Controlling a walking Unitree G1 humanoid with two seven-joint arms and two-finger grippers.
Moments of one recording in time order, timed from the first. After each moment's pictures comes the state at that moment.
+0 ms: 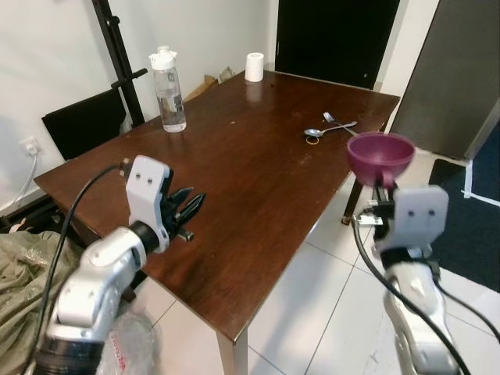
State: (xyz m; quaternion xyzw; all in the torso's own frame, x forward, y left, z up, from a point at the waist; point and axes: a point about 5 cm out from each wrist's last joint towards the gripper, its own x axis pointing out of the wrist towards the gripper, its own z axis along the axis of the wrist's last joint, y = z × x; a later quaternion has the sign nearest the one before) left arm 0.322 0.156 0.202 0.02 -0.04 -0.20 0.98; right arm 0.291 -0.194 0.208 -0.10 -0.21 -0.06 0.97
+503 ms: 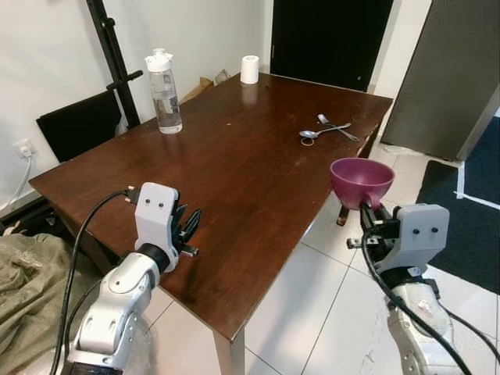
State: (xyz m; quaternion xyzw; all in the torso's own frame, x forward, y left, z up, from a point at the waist) left arm 0.320 0.146 0.194 0.02 -0.06 -0.13 0.99; right arm 0.285 -0.183 0.203 -0.02 -0.18 0.00 0.98
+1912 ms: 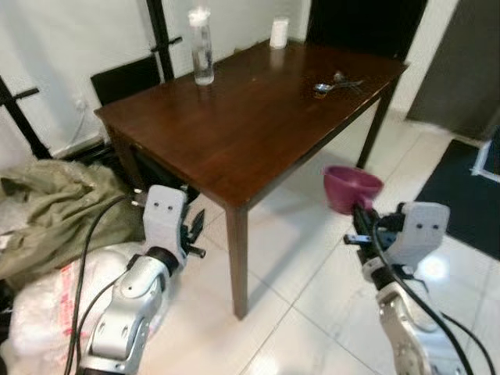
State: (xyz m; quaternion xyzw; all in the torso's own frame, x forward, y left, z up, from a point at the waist) left arm 0.317 0.132 0.192 0.03 -0.06 -0.13 0.99; right arm 0.288 -0.186 0.203 0.05 -0.16 0.00 0.99
